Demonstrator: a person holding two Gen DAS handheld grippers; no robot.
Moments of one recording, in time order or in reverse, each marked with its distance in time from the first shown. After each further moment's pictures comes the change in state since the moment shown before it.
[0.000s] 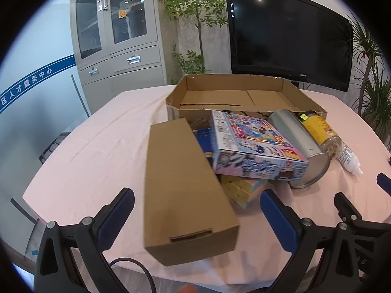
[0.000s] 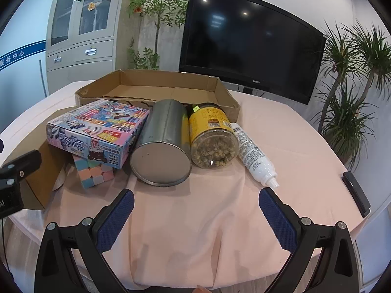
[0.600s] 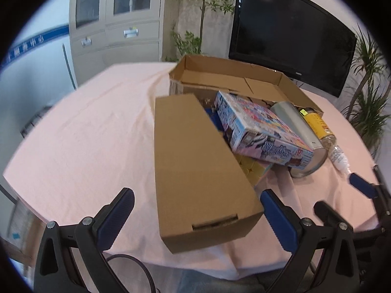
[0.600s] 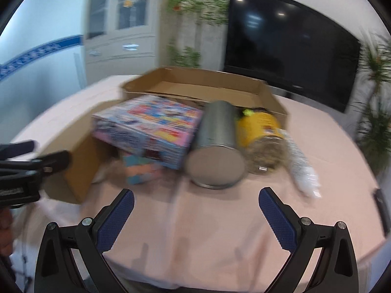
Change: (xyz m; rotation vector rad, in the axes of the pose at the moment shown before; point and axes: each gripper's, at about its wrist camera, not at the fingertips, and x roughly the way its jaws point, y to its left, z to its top) left arm 0.017 0.048 -0.015 -0.109 0.128 -0.164; right arm -0.004 0.032 0.002 -0.100 0.059 0.346
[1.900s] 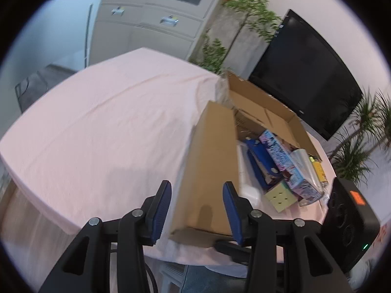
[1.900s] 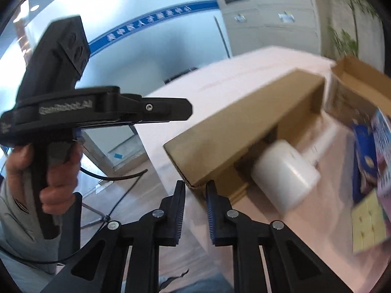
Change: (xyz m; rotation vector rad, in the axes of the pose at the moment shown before) left arm -0.022 0.169 0.019 -0.236 -0.013 -0.161; right arm 0.101 0.241 0.039 -0.353 0.096 0.697
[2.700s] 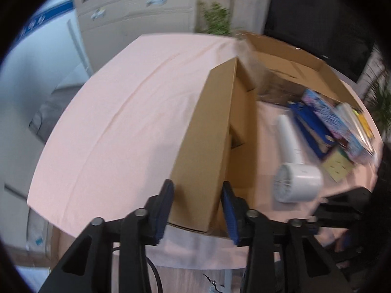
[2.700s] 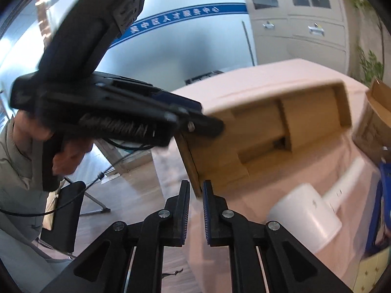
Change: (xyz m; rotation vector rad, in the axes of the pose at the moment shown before) left arm 0.055 0.028 0.034 0.218 0.230 0.242; right arm 0.029 -0.006 -0.010 -0.013 0.017 0.090
